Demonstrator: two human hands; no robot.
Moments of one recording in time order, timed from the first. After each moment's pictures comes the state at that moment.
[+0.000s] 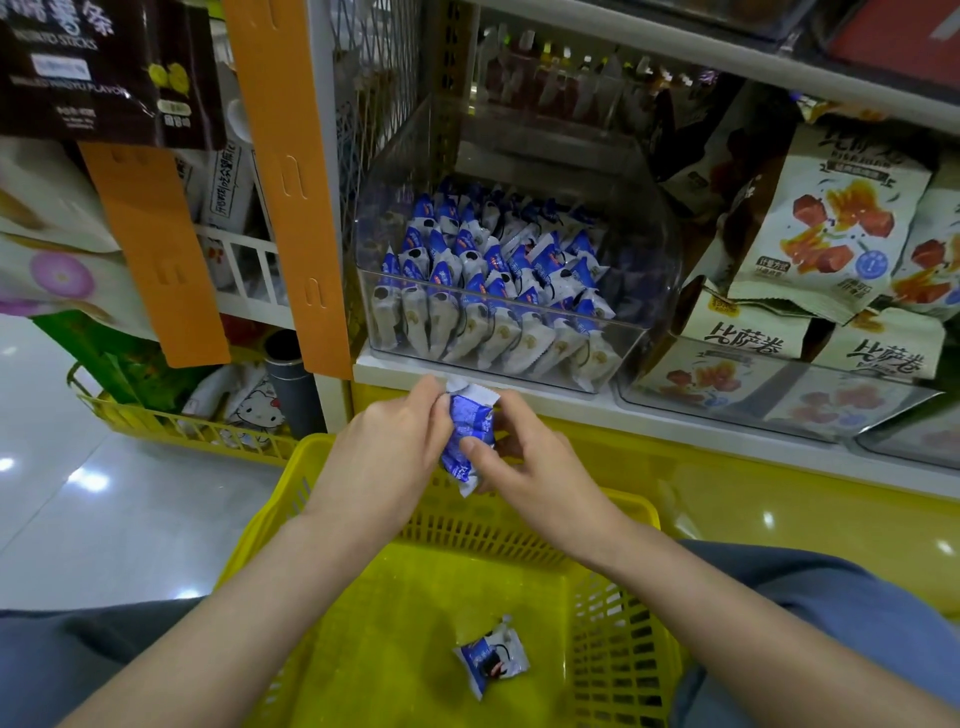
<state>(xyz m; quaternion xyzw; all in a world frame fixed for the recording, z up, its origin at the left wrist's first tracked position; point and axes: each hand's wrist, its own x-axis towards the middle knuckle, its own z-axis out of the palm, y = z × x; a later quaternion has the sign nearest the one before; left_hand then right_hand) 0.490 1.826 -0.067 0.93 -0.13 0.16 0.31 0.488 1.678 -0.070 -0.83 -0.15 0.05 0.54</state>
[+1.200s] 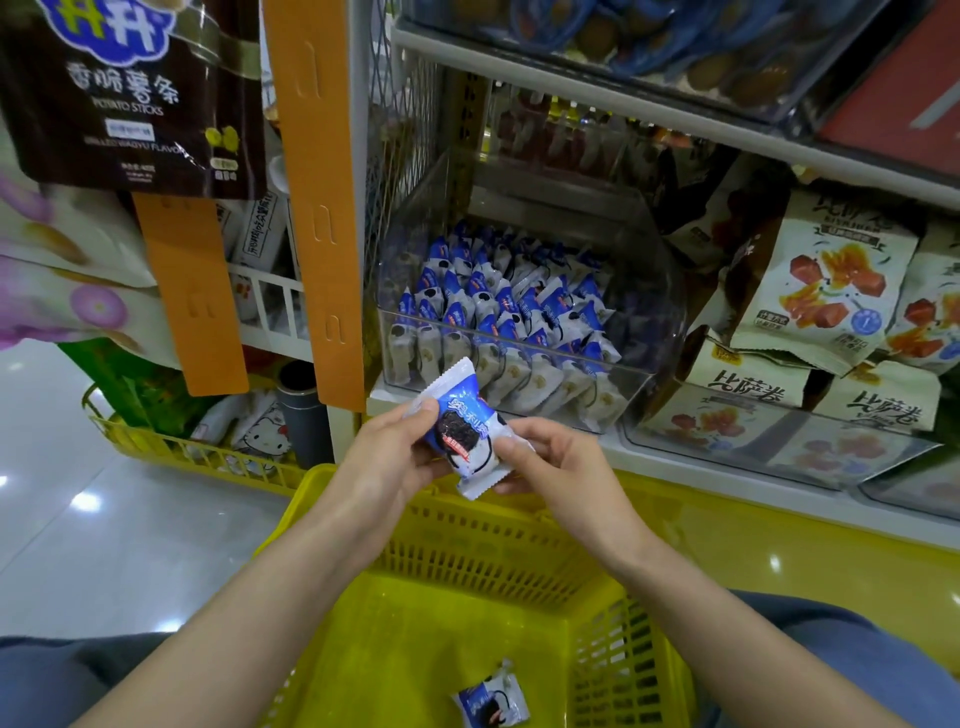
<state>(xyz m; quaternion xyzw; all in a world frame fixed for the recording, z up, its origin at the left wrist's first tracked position) 0.503 1.825 -0.045 0.53 0.09 -0.10 0.84 0.501 1.672 -0.049 -0.76 -0.05 0.10 0.64</state>
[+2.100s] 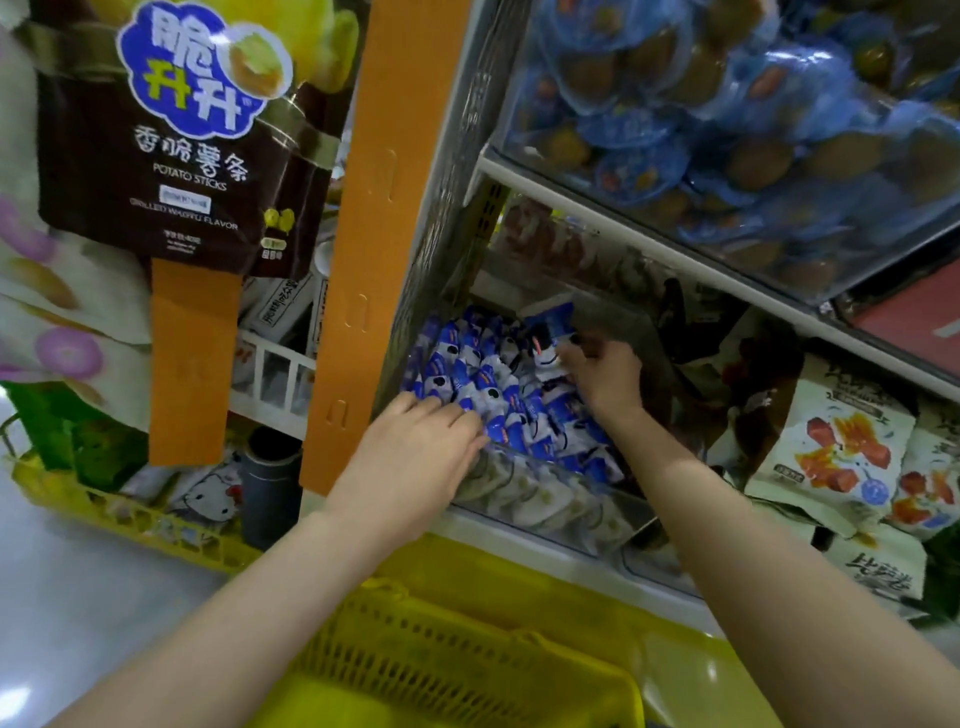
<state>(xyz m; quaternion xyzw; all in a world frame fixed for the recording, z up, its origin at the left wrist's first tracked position) 0.579 1.847 -0.028 0.91 -0.23 0.30 0.17 0.692 1.658 0.013 -0.91 0.04 -0.19 0.36</state>
